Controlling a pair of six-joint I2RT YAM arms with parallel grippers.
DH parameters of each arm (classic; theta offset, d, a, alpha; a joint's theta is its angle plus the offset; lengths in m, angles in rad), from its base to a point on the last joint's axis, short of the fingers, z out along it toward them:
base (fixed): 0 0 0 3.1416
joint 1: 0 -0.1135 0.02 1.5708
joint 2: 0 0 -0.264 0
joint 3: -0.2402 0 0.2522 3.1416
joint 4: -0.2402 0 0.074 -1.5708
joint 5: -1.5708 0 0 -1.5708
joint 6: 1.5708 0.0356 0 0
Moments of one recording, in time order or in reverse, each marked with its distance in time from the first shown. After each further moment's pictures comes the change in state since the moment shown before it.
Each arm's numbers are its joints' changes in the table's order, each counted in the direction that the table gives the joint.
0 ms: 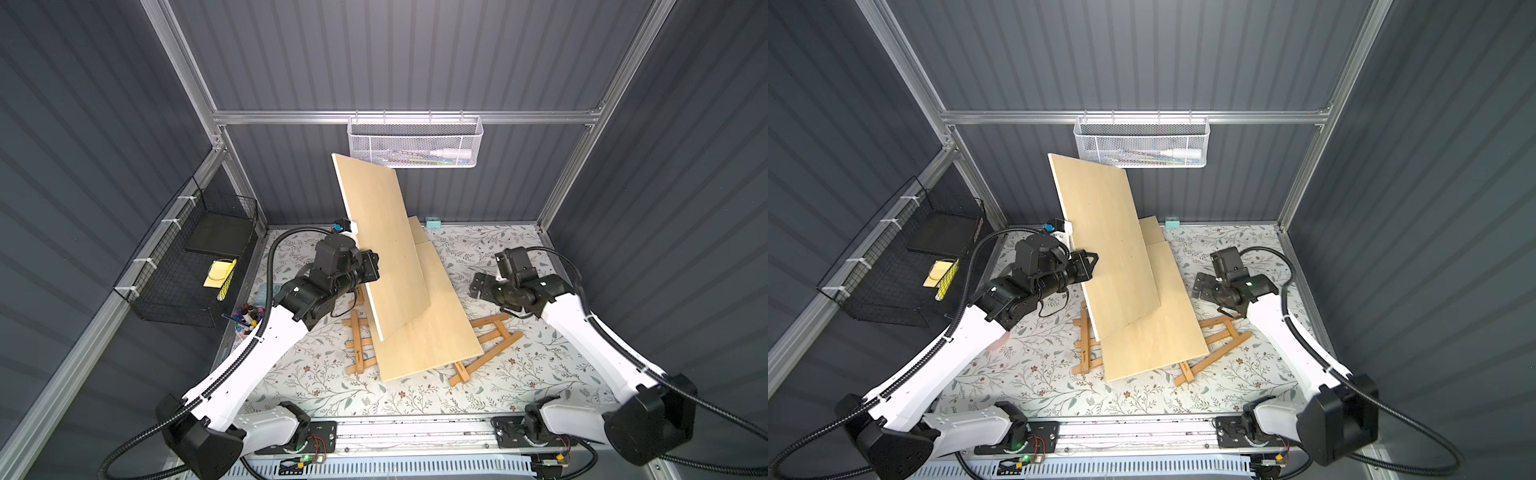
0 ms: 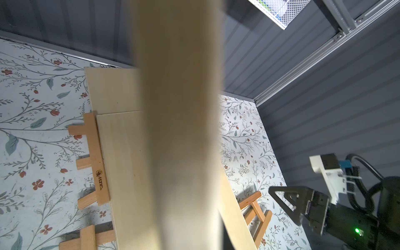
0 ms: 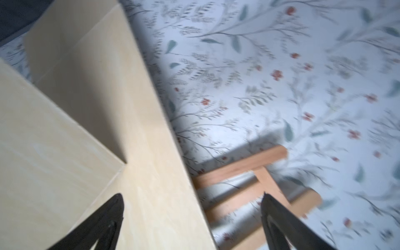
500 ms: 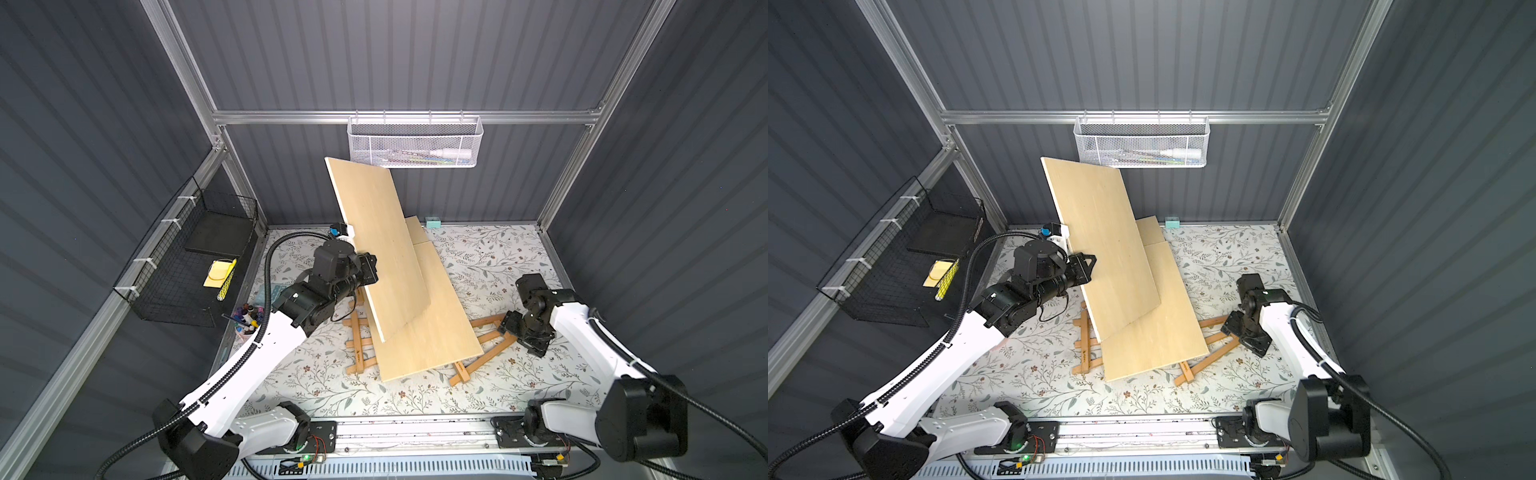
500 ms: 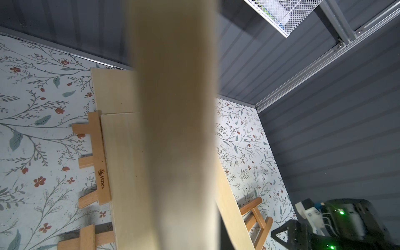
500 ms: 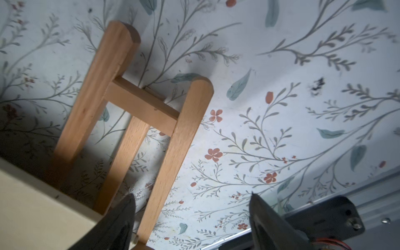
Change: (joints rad) left arm 0.006 -0.023 0.036 0.029 0.035 -0.022; right arm 0.242 0.088 0.195 -0.205 0.132 0.089
